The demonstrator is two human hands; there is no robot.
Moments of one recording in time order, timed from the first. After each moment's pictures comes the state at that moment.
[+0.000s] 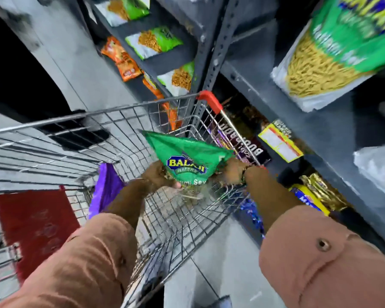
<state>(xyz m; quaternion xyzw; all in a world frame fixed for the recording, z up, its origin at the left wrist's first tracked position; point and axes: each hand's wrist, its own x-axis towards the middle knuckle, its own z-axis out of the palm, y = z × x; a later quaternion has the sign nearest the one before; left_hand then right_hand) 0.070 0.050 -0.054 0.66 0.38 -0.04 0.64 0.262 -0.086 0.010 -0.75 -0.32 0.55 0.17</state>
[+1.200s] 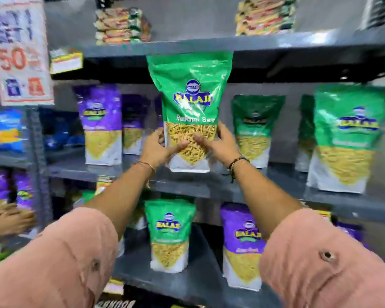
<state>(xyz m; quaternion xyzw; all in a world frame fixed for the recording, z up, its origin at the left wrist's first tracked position) 0.280 -0.290 0.522 0.73 -0.12 0.33 0.59 0.323 -0.466 0.537 -0.72 -0.31 -0.20 0.59</state>
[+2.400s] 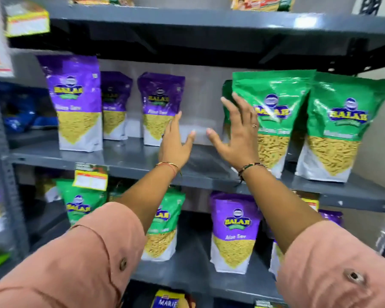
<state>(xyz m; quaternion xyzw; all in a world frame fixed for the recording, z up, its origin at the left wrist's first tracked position) 0.335 -0.334 0.485 0.77 -0.12 0.45 0.43 0.315 -0.504 0.520 -0.75 -0.25 -0.57 0.21</state>
